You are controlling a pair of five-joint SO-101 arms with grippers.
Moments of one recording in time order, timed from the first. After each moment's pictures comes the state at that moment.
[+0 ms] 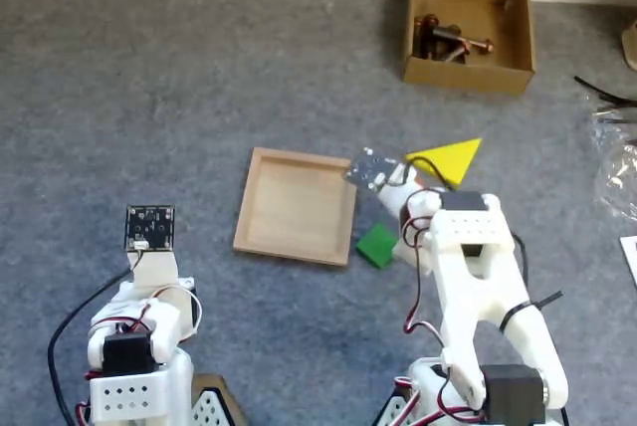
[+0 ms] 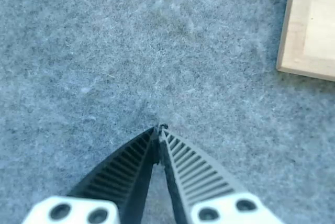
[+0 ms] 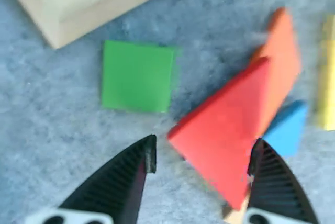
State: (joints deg) left arm -10.8 -103.1 96.0 75.4 2.1; right arm -7.2 -20.5 49.5 55.0 56.4
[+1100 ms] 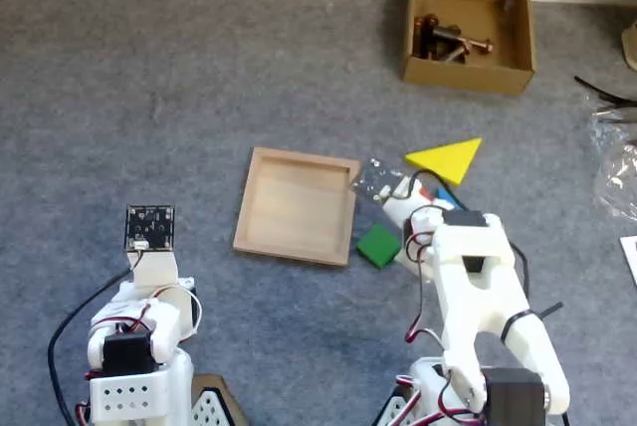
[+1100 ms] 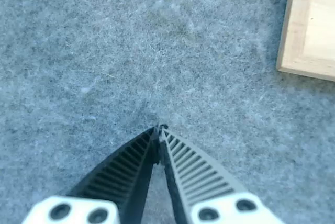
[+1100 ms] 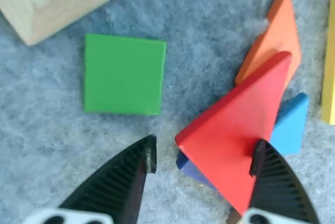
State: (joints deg) left arm -10.8 -103.1 96.0 75.4 2.1; right arm -5.2 -21.2 57.5 43.1 56.4
